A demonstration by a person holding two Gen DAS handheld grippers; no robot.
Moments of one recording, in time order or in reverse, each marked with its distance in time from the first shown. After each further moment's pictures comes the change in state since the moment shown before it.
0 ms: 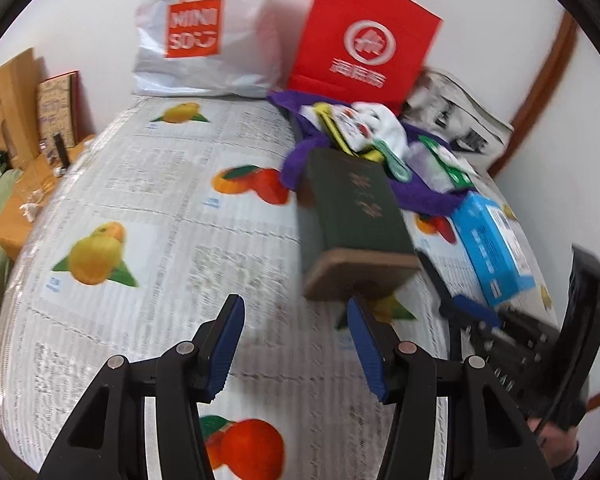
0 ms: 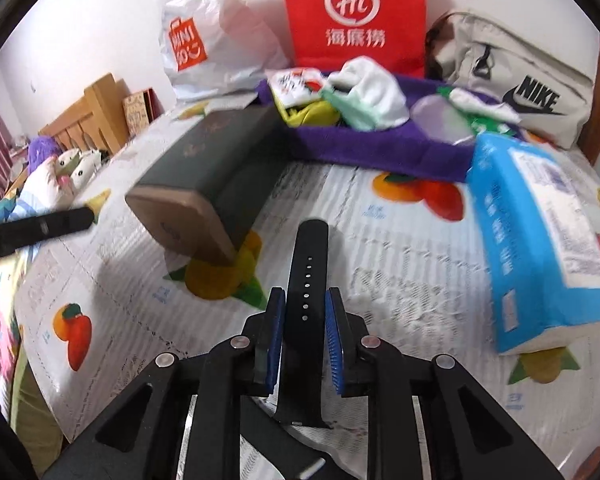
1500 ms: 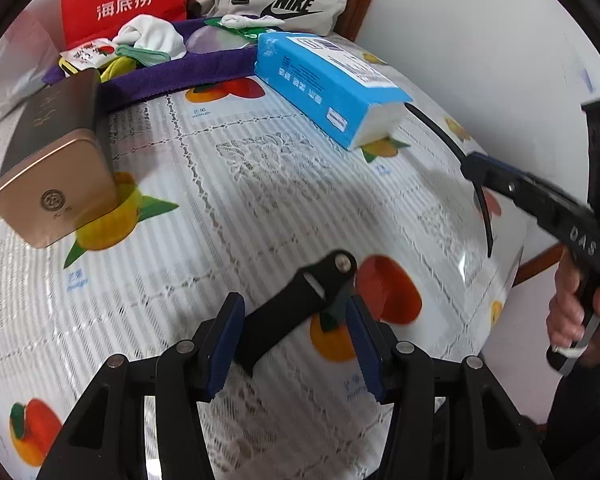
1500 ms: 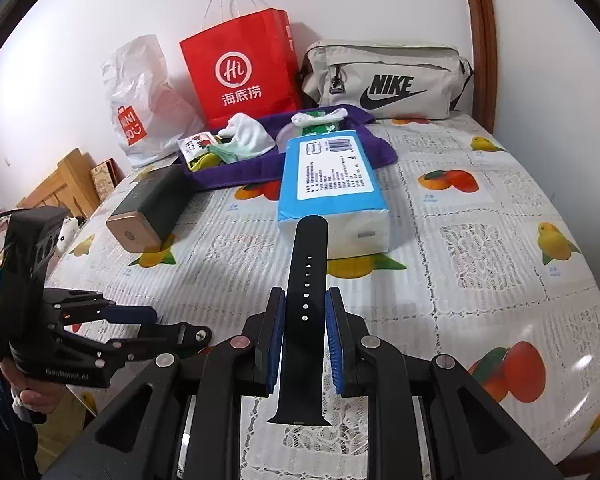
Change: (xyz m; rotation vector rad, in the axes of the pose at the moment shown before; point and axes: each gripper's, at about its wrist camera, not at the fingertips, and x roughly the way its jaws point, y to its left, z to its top) left arm 0.045 -0.141 -0.082 0.454 0.244 -0.239; right arm -0.122 -0.109 -0.084 0.202 -0.155 -0.082
